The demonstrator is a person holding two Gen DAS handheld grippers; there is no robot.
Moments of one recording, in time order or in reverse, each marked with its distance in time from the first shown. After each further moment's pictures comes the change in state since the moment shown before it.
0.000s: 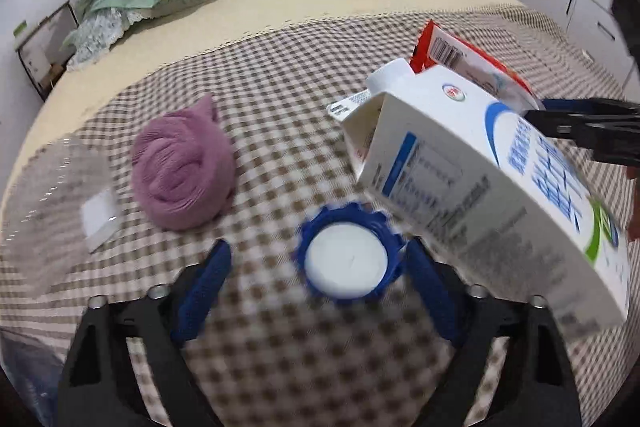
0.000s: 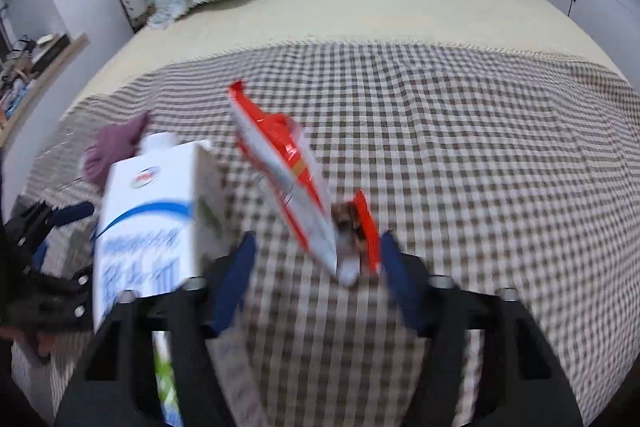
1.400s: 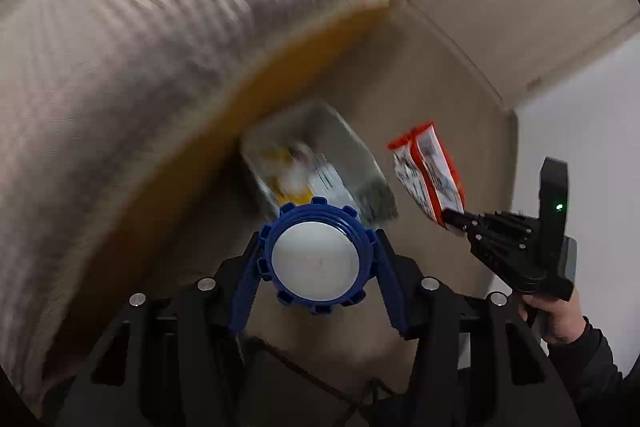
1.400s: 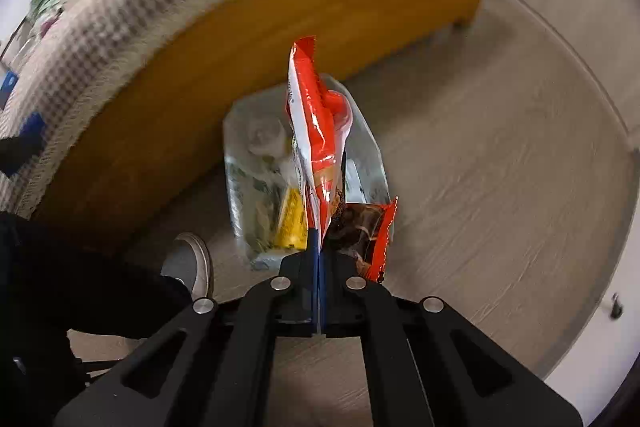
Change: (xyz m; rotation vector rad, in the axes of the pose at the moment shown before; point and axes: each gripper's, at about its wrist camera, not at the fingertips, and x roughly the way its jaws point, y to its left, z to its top) left arm -0.214 -0.433 -0.399 0.347 0.370 -0.579; right arm -0.329 -0.095 -0.711 0.615 0.154 -0.284
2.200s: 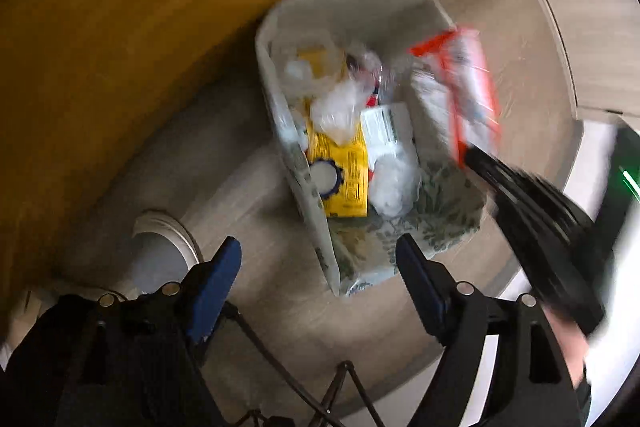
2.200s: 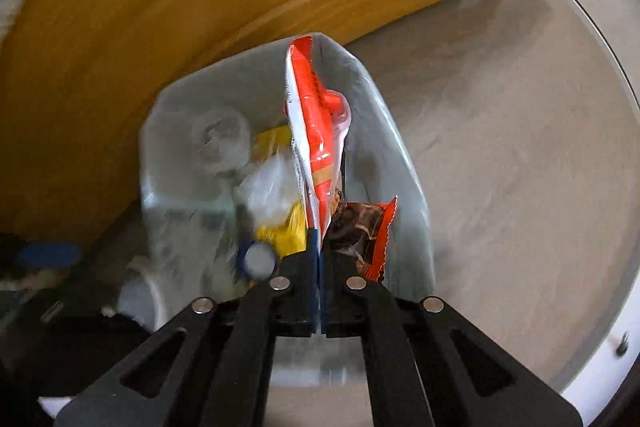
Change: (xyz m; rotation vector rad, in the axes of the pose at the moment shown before) left arm 0.191 0.051 0.024 -0.310 0.339 0.066; right arm 0.177 -0.004 0.075 -0.056 0.153 -0.055
